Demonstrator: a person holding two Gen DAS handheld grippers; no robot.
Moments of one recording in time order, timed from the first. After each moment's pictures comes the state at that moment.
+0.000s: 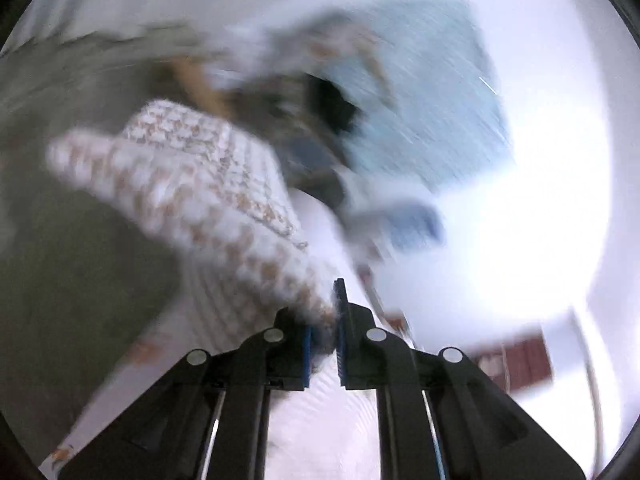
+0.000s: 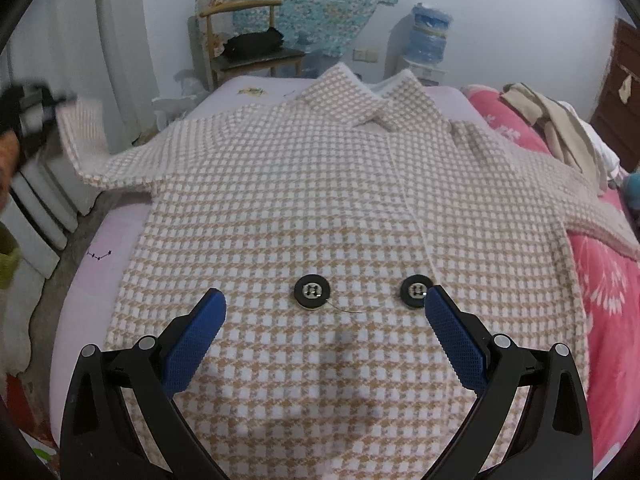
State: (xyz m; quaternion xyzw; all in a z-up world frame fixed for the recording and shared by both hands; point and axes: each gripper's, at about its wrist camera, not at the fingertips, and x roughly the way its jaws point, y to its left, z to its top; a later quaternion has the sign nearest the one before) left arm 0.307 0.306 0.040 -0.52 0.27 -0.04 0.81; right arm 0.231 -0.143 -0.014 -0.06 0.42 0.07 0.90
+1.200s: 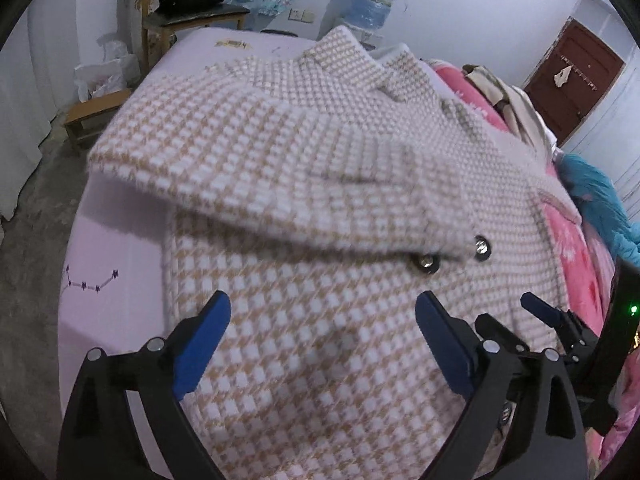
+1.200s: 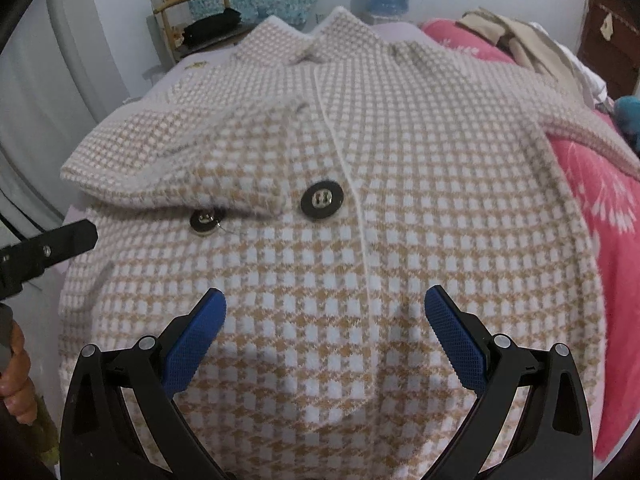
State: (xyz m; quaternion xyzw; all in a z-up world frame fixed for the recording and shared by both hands) left arm 0.244 0.039 -0.039 -0.10 0.50 -0.10 0.85; right arm 0.230 -0.218 -0.063 0.01 0.48 0.04 0.88
